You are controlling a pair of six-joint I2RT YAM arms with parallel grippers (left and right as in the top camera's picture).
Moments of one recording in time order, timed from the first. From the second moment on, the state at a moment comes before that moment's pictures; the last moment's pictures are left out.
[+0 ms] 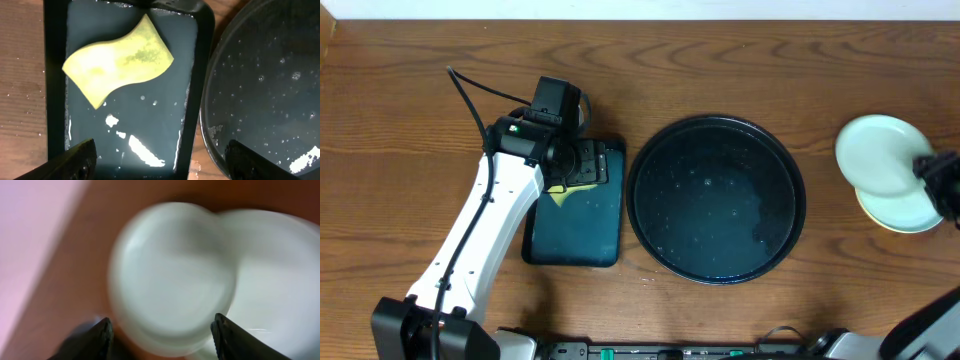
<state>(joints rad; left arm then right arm) -0.26 1.52 1.30 -1.06 0.08 -0.35 -0.71 1.48 1.02 -0.44 -0.51 0.36</state>
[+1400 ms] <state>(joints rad) -0.26 1.52 1.30 -1.06 0.08 -0.35 -0.30 1.86 1.03 -0.26 -0.15 1.03</state>
